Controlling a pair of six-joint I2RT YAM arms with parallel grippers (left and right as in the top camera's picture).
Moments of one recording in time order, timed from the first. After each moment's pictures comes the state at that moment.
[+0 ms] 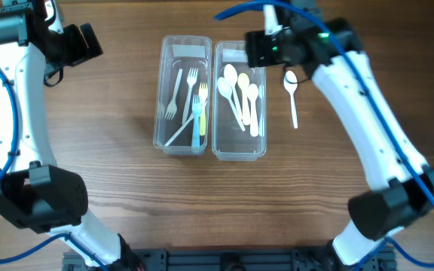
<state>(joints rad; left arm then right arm) 0.19 1.89 1.98 -1.25 0.07 -0.22 0.37 1.82 1.91 -1.04 0.02 0.18</state>
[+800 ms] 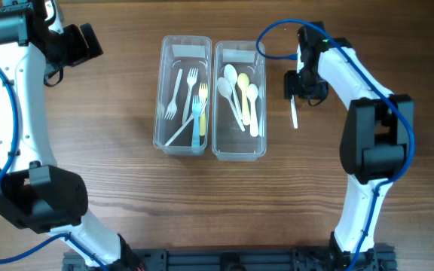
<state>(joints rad) 0.19 1.89 1.98 -1.25 0.07 -0.22 0.12 2.21 1.66 -0.92 0.02 0.12</state>
